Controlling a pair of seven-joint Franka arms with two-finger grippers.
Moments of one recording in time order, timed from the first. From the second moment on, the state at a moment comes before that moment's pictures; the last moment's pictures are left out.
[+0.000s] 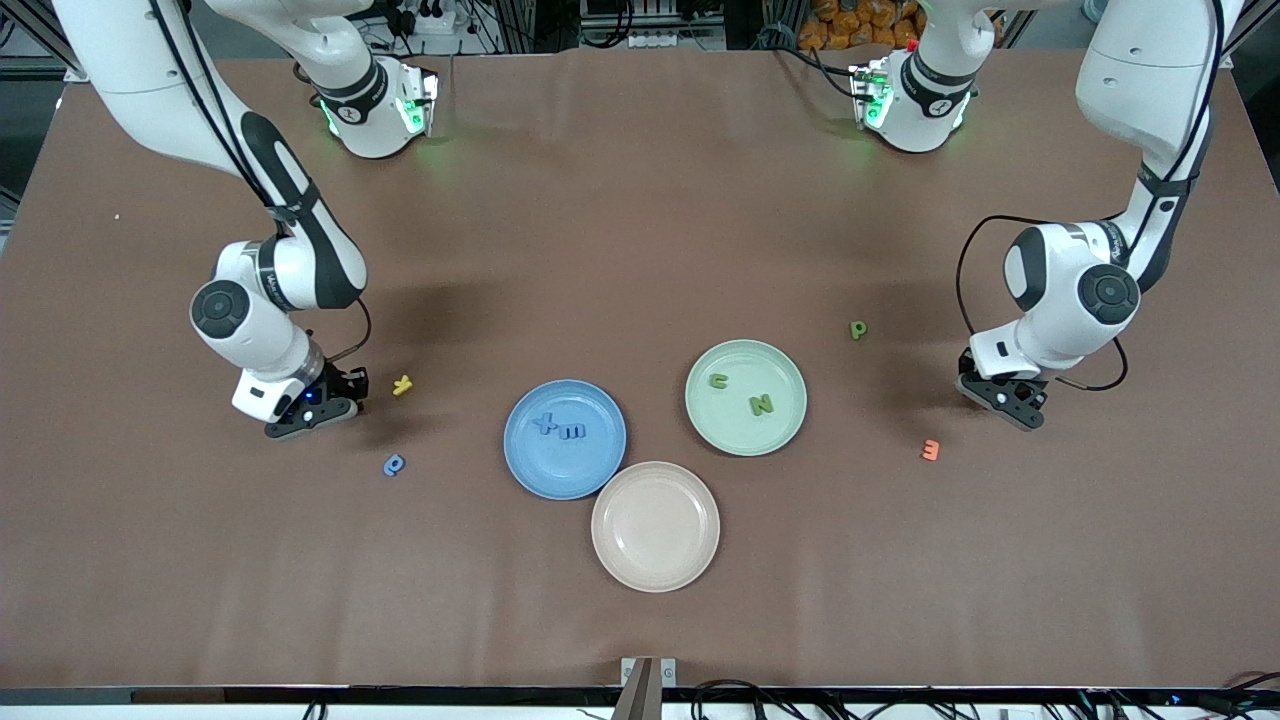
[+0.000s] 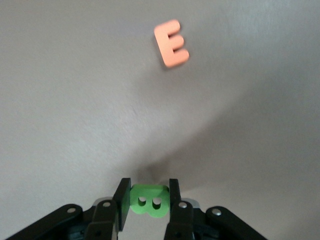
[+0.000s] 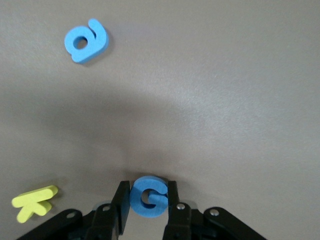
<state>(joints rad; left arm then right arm) -0.05 0.42 0.07 -2.22 0.01 2.73 0.68 0.07 0.45 -0.02 -2.17 -0.04 2.70 -0.29</state>
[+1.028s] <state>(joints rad) -0.09 0.37 -0.04 -1.99 0.00 2.37 0.41 0.31 0.42 0.07 -1.94 0.08 2.48 0.35</state>
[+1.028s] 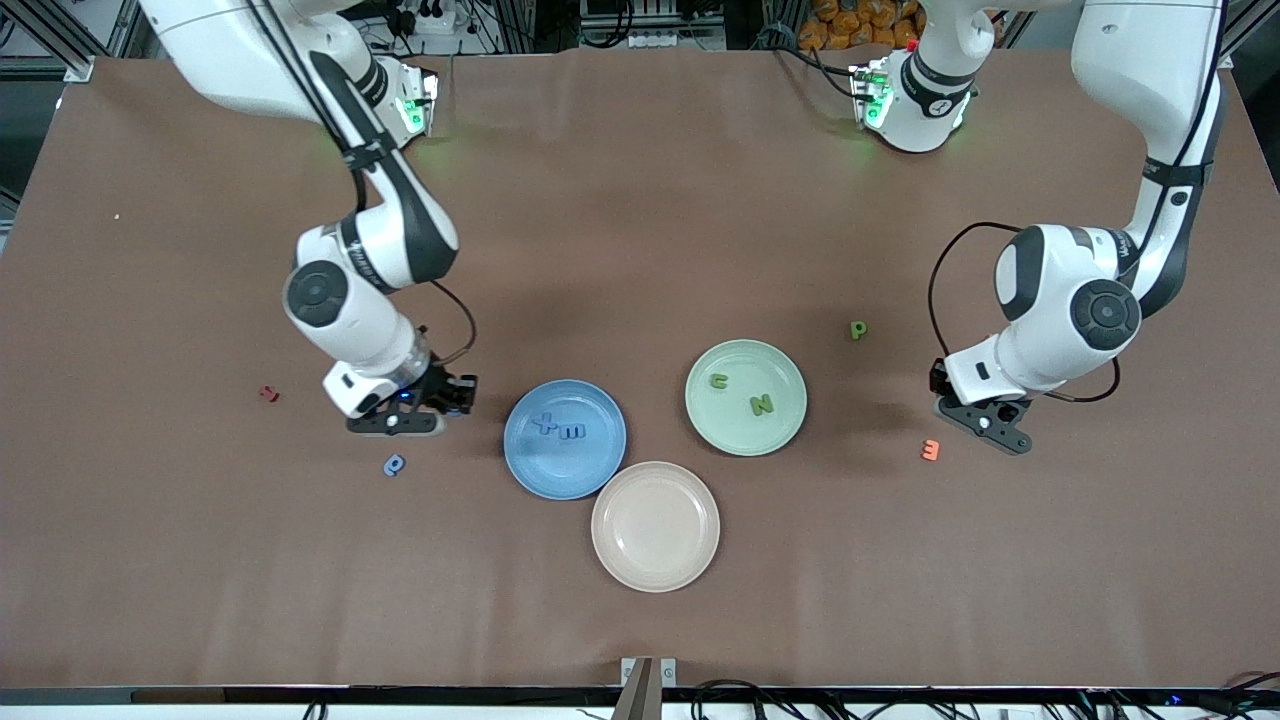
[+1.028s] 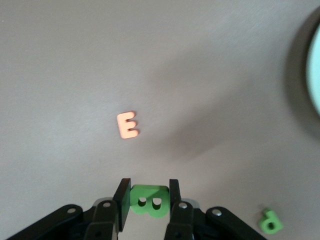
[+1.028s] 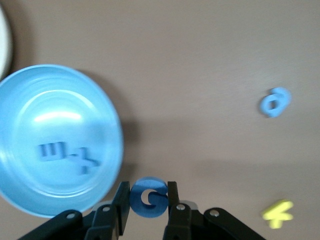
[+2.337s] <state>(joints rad) -0.19 0.38 -0.18 -1.90 0.00 2.27 -0.05 0.44 0.66 0.01 -1.66 0.08 2.47 0.43</state>
